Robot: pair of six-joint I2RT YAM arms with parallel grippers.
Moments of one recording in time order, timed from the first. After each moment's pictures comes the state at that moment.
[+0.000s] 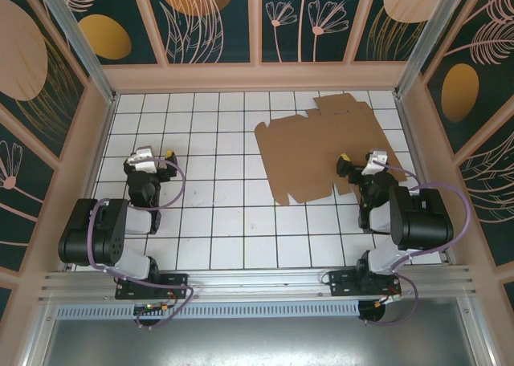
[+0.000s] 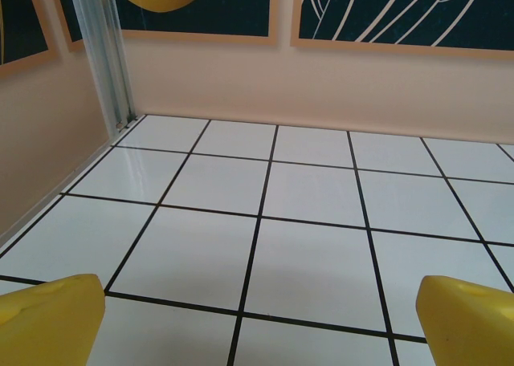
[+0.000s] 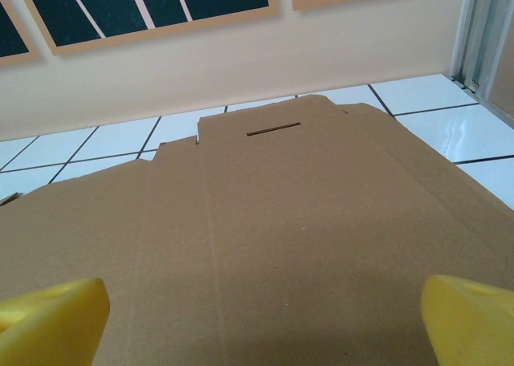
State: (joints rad) left arm -0.02 1.52 0.24 1.16 -0.14 -0.07; right arm -0.08 1.58 0.20 1.23 -0.15 0.13
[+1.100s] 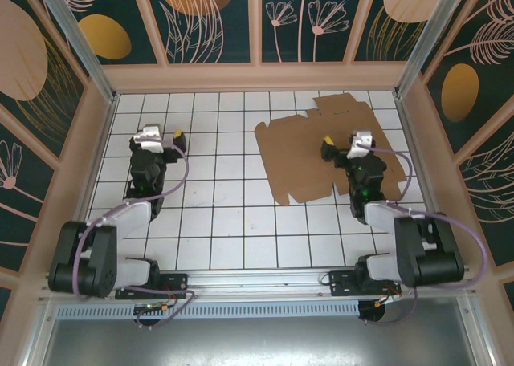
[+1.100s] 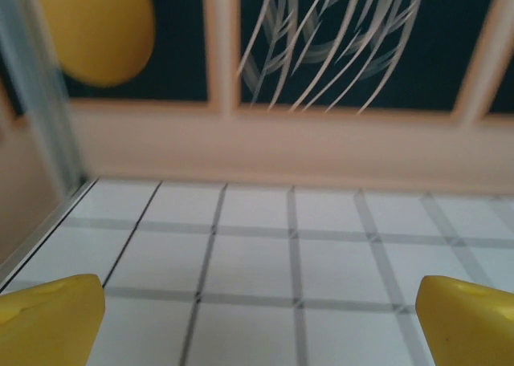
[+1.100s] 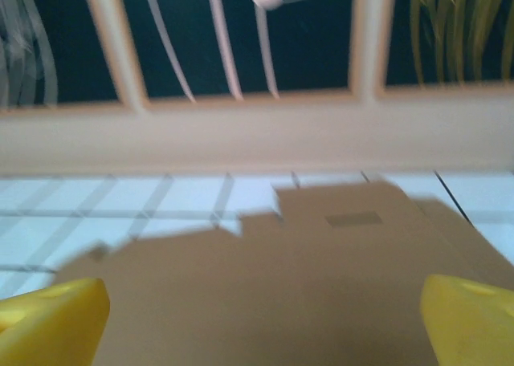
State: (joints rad) left arm -0.17 1.27 0.48 0.75 -0.17 -0.08; right arm 0.19 1.28 0.40 0.87 -0.01 0.08
